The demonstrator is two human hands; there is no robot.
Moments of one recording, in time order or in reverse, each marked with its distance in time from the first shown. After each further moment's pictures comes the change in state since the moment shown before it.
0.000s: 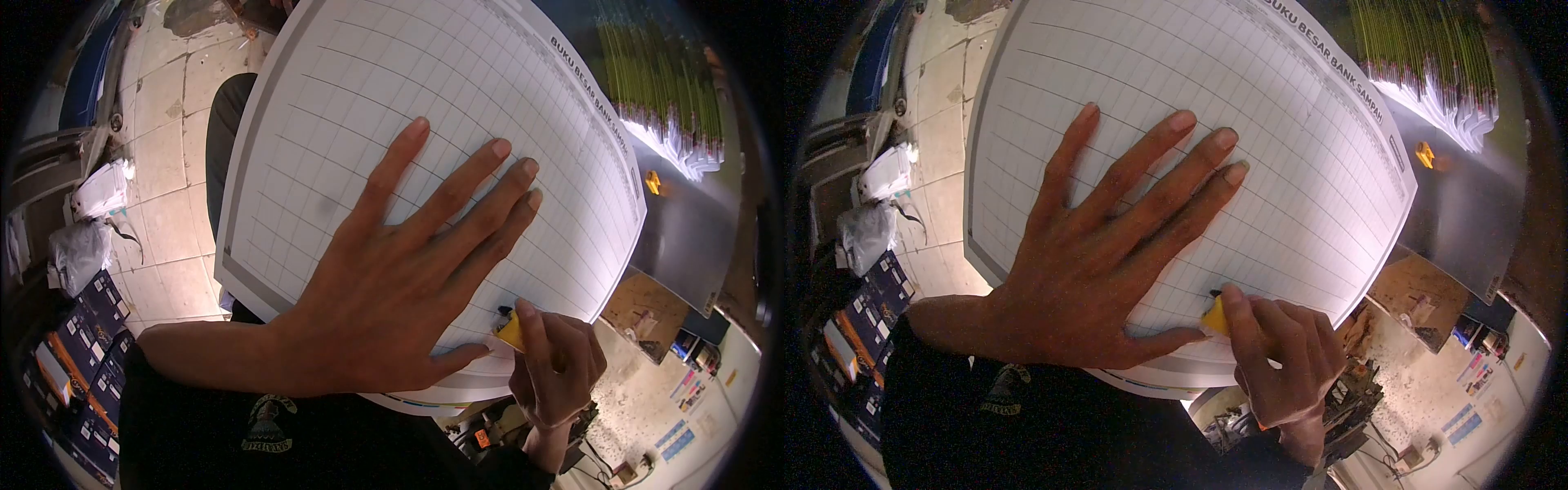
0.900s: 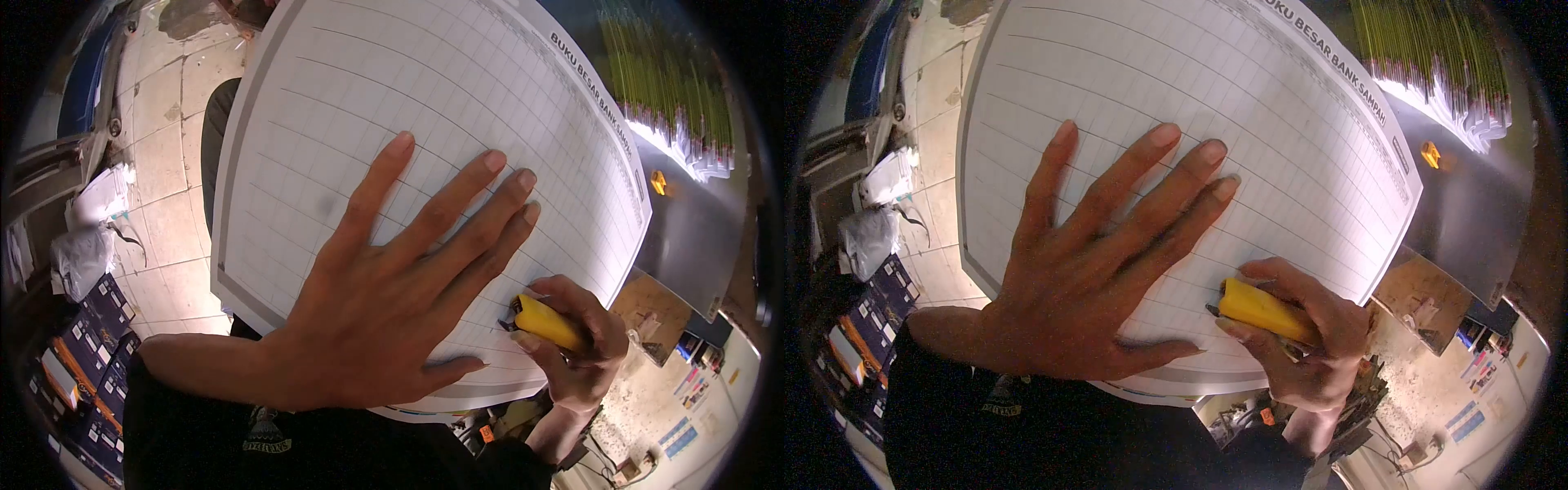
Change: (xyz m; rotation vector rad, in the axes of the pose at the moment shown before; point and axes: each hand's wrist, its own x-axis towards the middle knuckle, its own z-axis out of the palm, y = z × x) left_hand 0.003 0.003 -0.003 0.050 -0.016 -0.026; right_hand 0.027 0.019 -0.008 0.777 -0.069 0.485
